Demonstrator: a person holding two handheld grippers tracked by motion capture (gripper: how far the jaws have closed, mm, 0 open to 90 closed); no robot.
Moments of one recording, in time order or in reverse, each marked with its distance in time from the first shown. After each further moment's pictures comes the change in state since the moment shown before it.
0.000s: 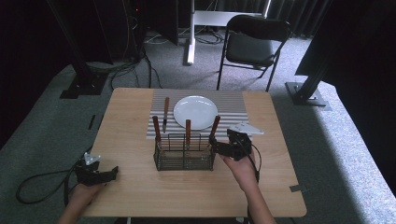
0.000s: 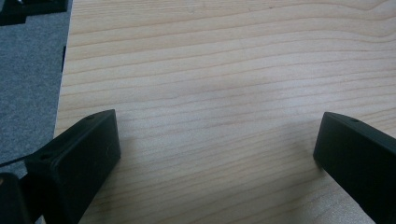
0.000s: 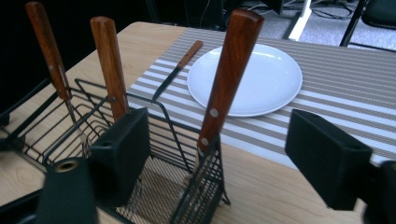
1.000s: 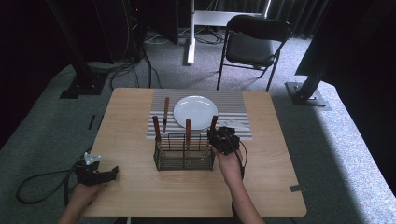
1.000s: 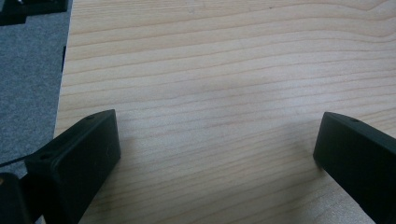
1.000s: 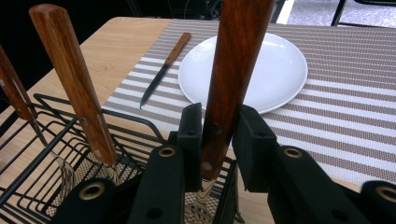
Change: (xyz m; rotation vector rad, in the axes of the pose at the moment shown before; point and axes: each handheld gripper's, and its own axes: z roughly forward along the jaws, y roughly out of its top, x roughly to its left) left arm 0.000 0.000 0.000 -0.001 0.000 0.000; right arm 0.011 0.001 0.041 0.035 -0.065 0.074
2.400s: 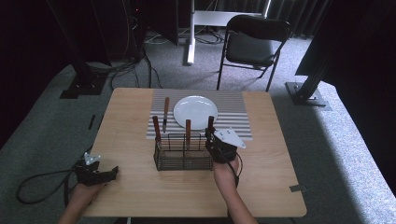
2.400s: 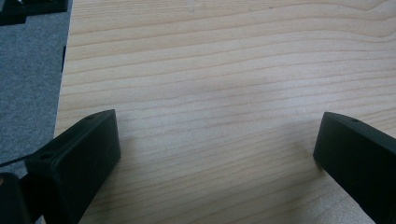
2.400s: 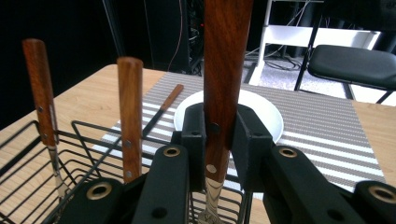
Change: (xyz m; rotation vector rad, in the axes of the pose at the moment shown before) left arm 0.000 0.000 0.000 0.002 -0.001 0.000; right arm 0.037 -0.013 -0.031 -0.251 -0.106 -0.108
